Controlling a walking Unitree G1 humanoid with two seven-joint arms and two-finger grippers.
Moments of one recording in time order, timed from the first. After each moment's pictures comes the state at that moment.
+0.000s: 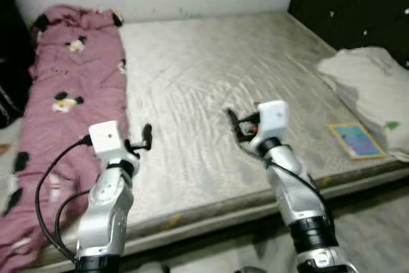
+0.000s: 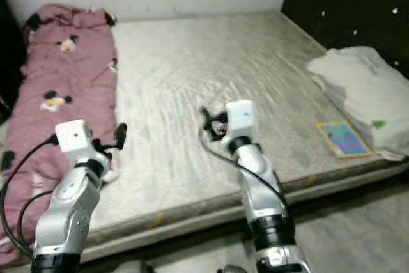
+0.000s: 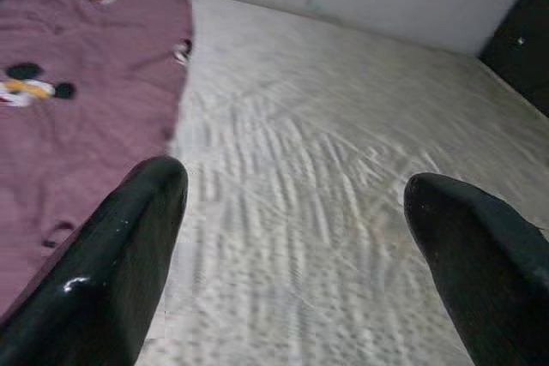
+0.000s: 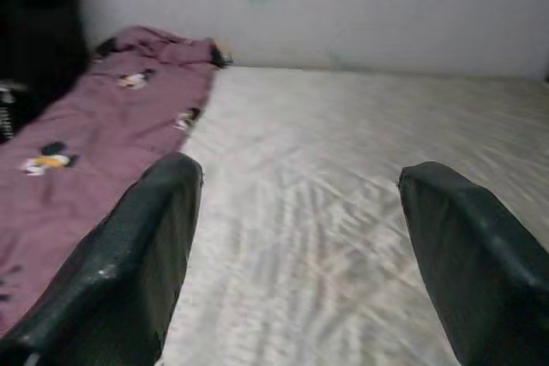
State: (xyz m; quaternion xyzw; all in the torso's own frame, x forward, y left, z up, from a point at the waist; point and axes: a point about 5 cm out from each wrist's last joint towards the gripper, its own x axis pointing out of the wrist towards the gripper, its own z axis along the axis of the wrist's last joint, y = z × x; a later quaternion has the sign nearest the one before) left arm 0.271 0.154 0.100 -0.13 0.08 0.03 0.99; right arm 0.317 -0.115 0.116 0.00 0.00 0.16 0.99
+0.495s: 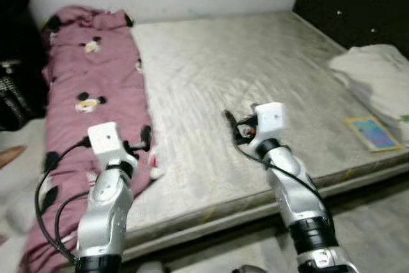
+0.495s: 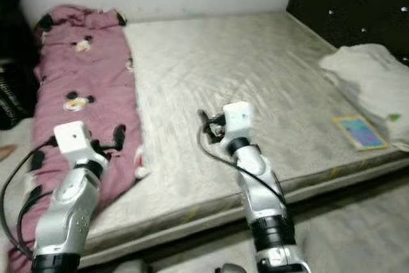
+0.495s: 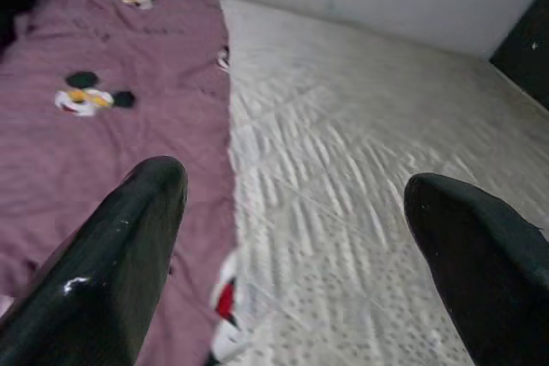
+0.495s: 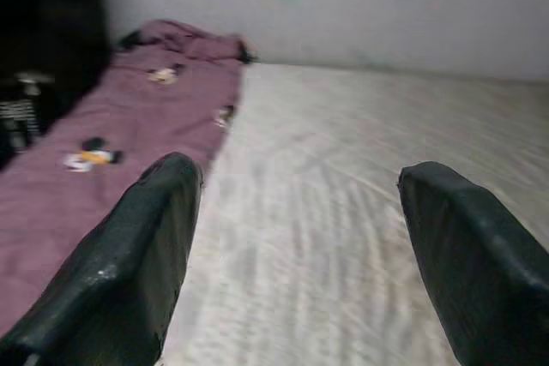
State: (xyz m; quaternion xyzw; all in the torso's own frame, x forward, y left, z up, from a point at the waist) left arm 0.272 0.154 0.100 -0.13 0.08 0.03 0.99; right arm 0.316 -0.114 0.113 -0.01 0.00 0.17 0.99
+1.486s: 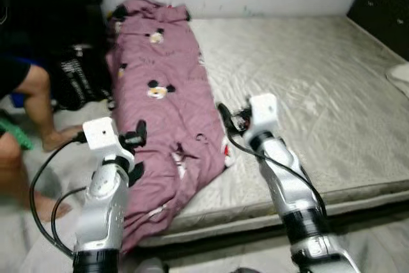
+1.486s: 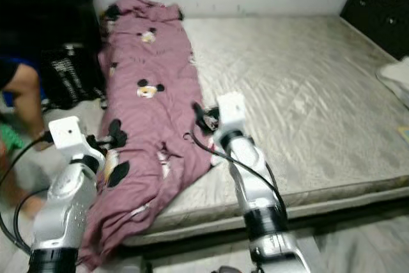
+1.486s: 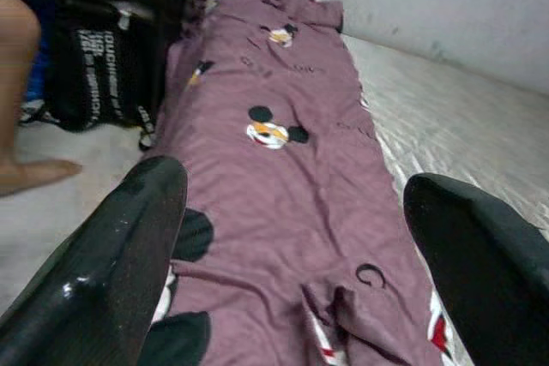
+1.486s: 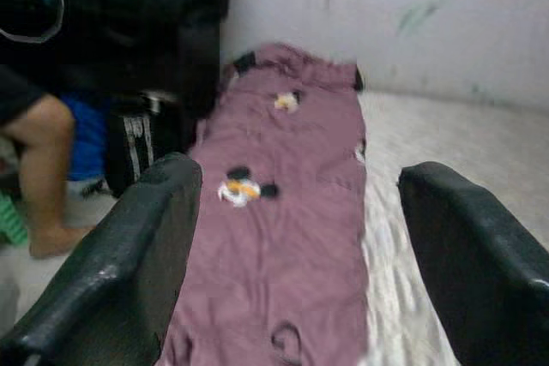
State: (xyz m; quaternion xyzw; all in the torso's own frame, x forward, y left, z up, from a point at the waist) left arm 0.279 0.162 0.106 -0.12 0.06 0.05 0.99; right arm 0.330 -0.100 0.131 0.00 -0.02 0.18 0.98
